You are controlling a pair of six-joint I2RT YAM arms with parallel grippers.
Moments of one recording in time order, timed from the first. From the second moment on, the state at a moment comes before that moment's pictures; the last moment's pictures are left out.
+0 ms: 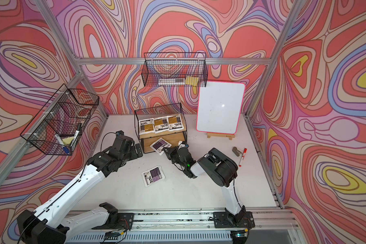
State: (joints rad) left arm -0.45 1.08 0.97 -0.76 -0.38 -0.62; right arm 0.73 2.07 0.87 1.03 -0.11 1.53
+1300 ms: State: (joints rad) left arm -0.35 1.02 0.91 -0.77 -0.30 -0.70; right arm 0.84 2.36 1.55 0.30 0.18 1.70
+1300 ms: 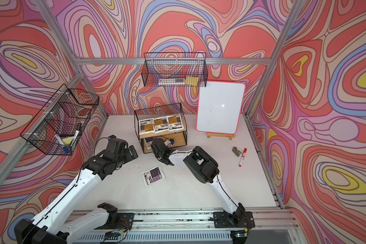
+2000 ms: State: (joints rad) left arm -0.35 1.02 0.91 -0.77 -0.30 -0.72; right arm 0.86 2.38 1.60 0.31 0.16 1.67
